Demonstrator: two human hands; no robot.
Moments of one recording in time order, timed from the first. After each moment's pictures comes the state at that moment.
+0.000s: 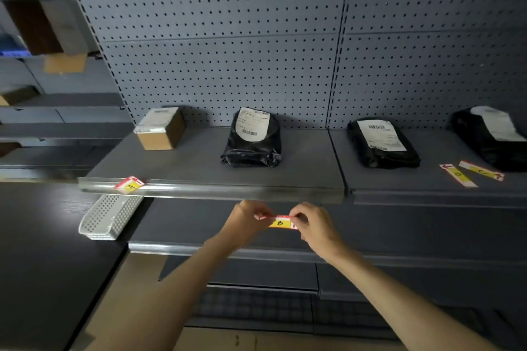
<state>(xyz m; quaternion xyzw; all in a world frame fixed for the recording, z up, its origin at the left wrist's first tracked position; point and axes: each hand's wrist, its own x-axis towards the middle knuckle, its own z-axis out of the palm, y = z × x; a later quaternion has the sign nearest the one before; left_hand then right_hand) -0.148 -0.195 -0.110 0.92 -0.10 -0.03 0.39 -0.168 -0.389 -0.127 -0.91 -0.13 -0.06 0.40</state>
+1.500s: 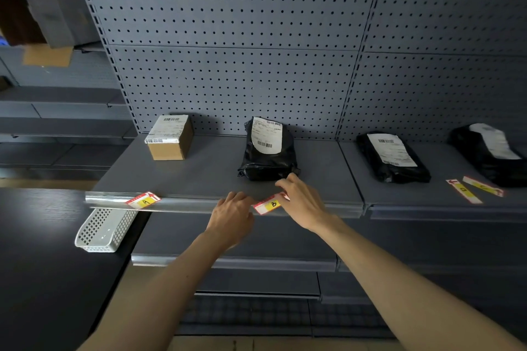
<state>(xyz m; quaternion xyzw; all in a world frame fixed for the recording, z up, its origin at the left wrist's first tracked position) -0.118 -0.115 -0.082 0.97 -0.18 0.09 0.13 -0.101 -0.306 -0.056 -0.97 -0.15 -0.09 0.18</state>
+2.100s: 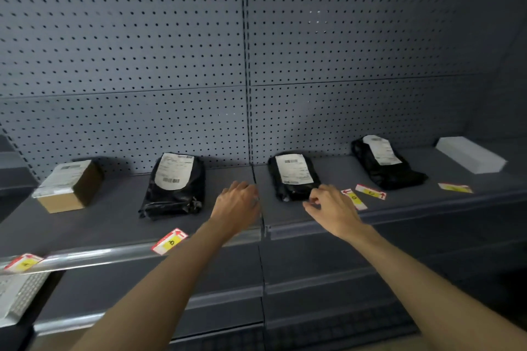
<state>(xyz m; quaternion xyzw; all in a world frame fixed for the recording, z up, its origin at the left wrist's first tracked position) -0.101 -0.367 0.010 0.95 -0.25 0.12 0.14 -0.157 -0.597 0.007 -0.98 0.00 -0.15 0.13</state>
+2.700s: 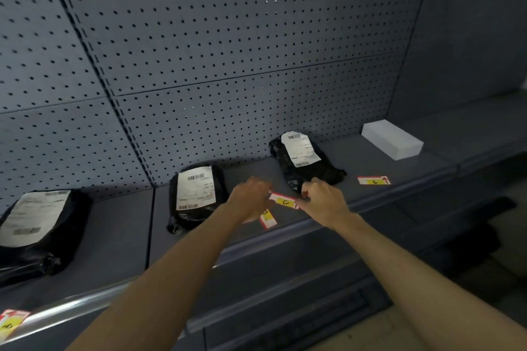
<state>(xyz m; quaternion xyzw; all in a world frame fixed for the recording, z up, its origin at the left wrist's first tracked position) -0.049 -0.670 0.002 0.93 -0.36 -0.03 0.08 -0.136 -0.840 -0.011 -0.98 0.10 -0.10 0.14</state>
